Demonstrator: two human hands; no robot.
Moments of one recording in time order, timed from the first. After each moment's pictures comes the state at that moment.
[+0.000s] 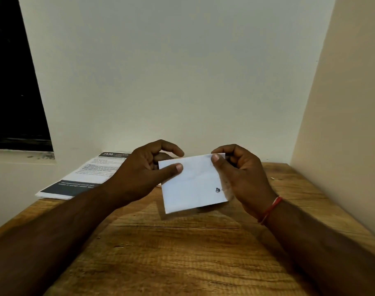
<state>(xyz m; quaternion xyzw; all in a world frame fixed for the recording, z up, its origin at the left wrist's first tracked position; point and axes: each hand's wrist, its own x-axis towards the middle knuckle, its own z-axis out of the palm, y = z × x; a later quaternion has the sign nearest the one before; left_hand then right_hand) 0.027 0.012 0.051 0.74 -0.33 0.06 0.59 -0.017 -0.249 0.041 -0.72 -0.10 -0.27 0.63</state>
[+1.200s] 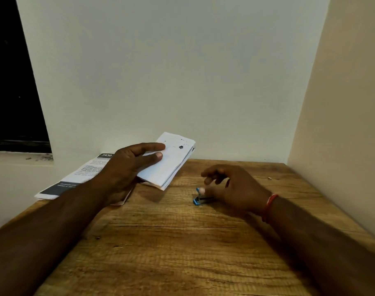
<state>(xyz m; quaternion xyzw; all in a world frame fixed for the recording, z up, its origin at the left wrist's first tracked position) 0.064 0.024 0.045 0.62 -0.17 -0.01 0.77 -0.005 -0.272 0.028 -0.91 -0.09 -0.13 0.38</state>
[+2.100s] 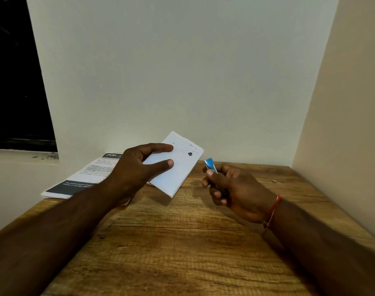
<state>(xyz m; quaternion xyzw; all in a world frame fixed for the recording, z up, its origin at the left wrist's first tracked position) 0.055 0.023 0.039 0.70 -0.23 0.10 0.67 -0.014 -0.250 0.035 -0.67 -0.08 0.03 0.74</state>
